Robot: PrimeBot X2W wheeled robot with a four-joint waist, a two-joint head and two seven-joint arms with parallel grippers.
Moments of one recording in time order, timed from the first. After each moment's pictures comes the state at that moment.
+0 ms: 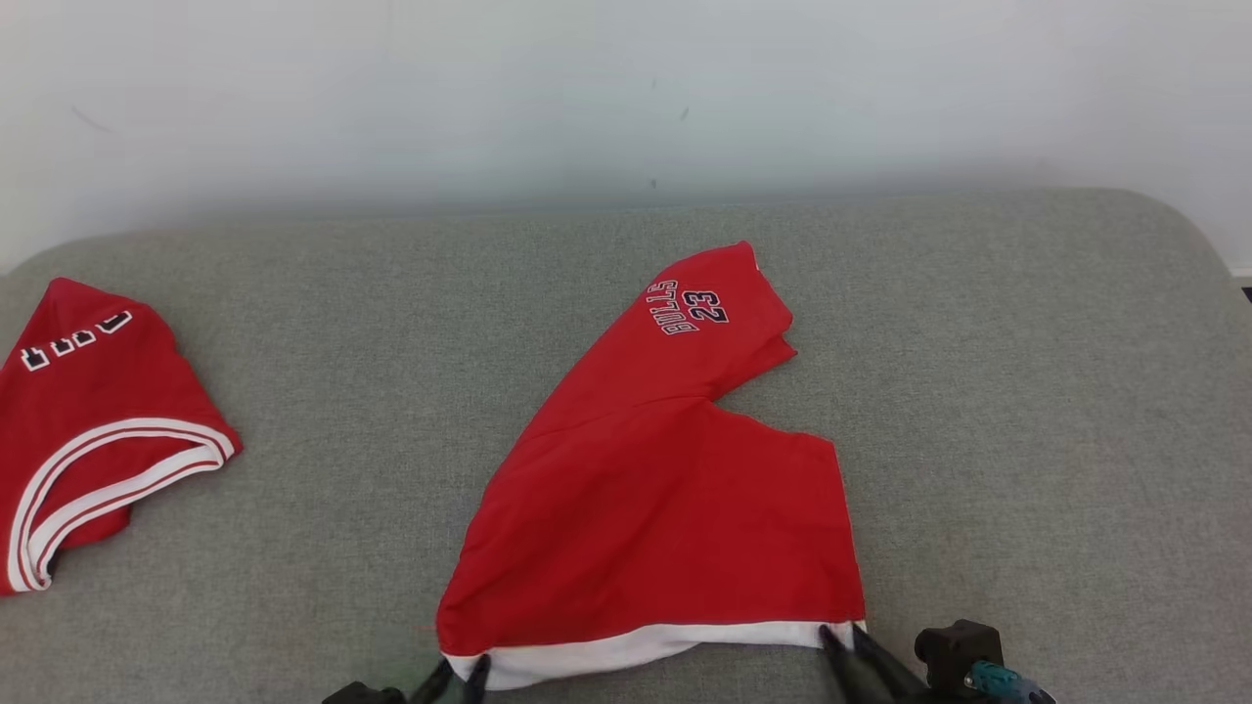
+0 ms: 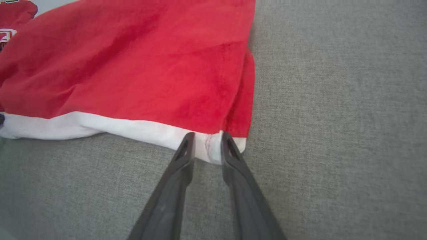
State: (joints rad) left arm -0.21 0.07 -0.27 0.55 -0.16 -0.13 -0.26; right arm -0.15 -0.20 0.51 0.46 0.34 0.13 -0.12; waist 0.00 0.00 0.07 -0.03
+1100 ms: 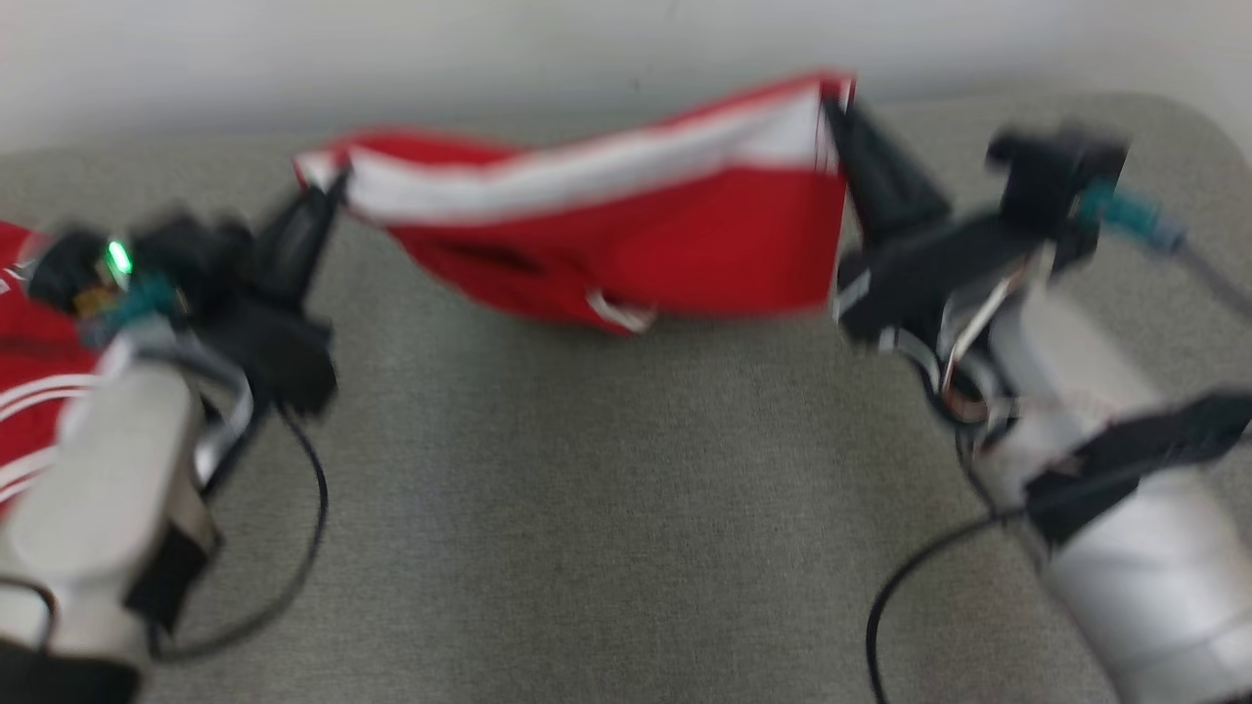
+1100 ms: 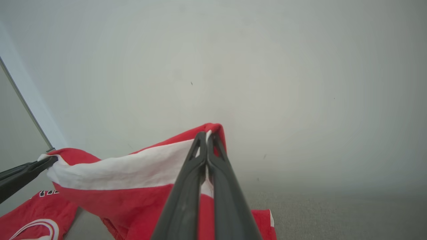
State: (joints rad) left arm -0.80 0.33 -0.38 0.38 -0.21 -0.13 -0.17; right arm -0.79 -0.27 0.60 0.36 0.63 0.13 -0.14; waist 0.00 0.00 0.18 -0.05
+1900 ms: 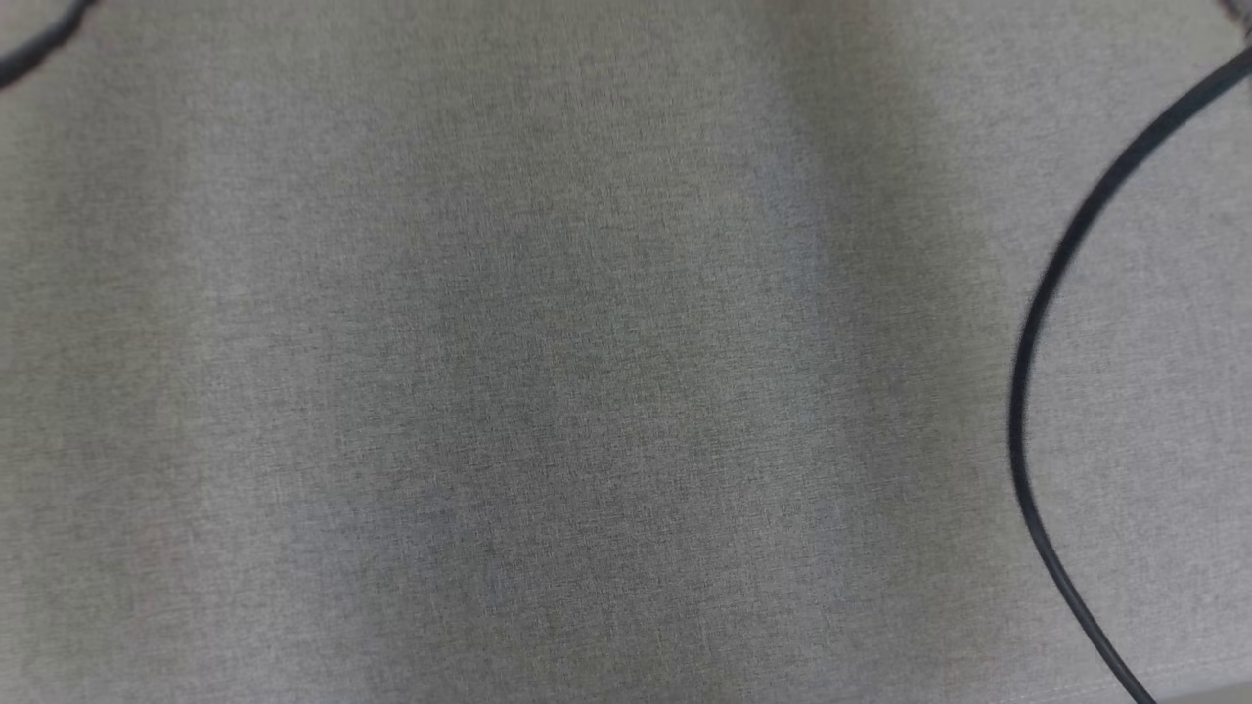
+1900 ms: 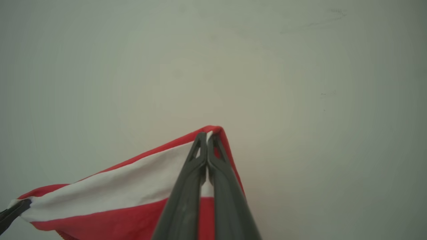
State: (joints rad) left arm -1.80 0.33 -0.62 0.75 -0.42 -0.13 -0.10; right arm -1.80 -0.21 0.60 0.96 0.85 0.13 -0.24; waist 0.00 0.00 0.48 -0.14
